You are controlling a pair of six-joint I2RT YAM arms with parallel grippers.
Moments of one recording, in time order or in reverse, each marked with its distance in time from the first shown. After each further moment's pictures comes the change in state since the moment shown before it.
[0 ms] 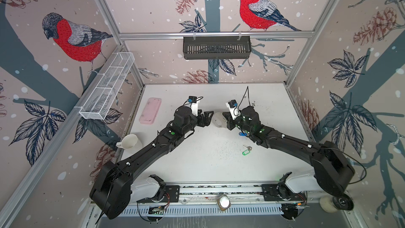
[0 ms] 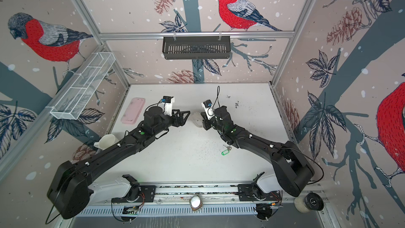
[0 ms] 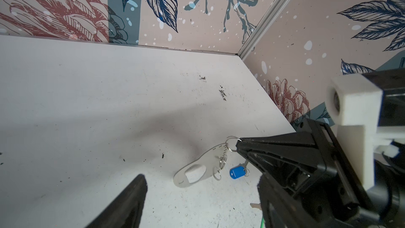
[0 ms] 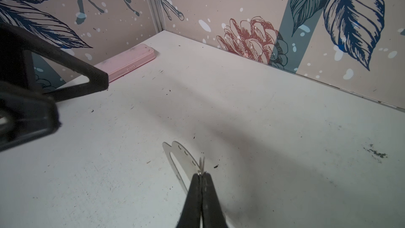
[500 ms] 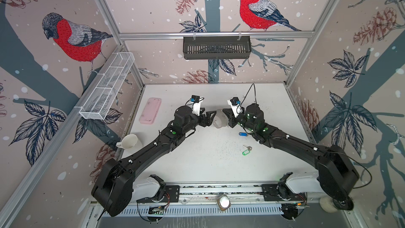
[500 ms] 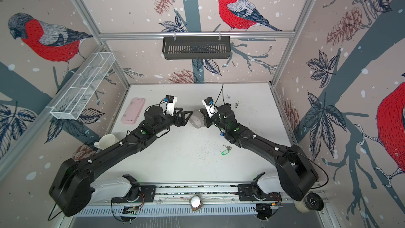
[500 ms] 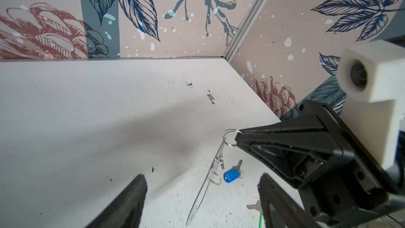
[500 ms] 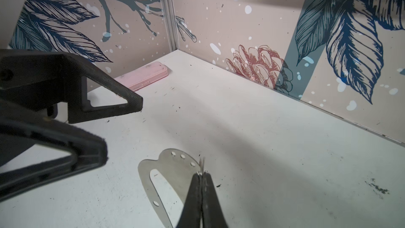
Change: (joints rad) left arm 0.000 0.029 0.006 0.076 0.067 0.068; right arm -0.038 -0.047 0.019 0.021 -0.111 -0.047
